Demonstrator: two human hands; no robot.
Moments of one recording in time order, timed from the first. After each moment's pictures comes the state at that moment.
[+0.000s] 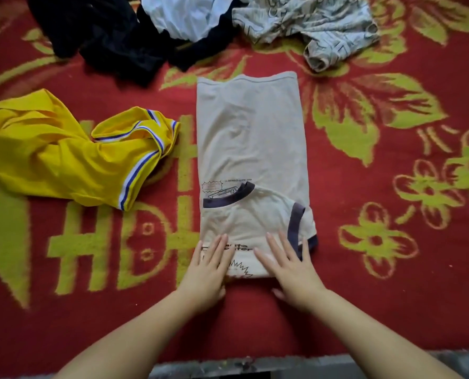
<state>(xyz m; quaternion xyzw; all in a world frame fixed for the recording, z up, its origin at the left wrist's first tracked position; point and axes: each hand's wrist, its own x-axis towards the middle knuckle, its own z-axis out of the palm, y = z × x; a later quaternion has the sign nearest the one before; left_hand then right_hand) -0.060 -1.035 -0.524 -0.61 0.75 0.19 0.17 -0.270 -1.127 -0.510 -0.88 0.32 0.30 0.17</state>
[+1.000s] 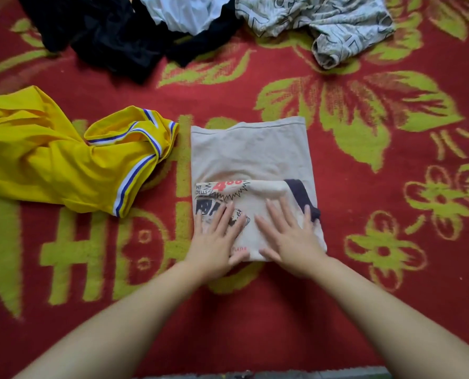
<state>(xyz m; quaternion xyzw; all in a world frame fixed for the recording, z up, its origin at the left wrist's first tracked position) -0.045 -1.110 -0.529 -0.68 0.70 0.22 0.10 -0.240 -1.200 -0.509 -0.89 0.35 0.22 0.17</state>
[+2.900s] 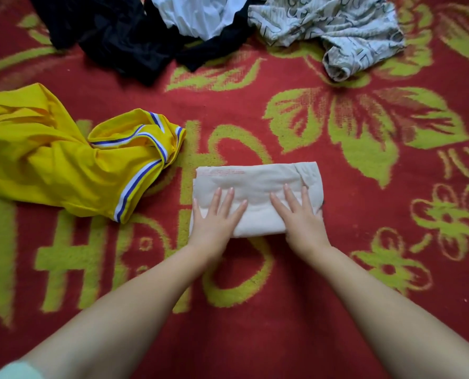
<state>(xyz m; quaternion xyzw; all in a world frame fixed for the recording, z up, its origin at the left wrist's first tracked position) -0.027 -1.157 -0.541 -0.70 0.67 0.22 0.14 -0.217 -1.249 -0.520 -0.84 0.48 0.21 0.18</state>
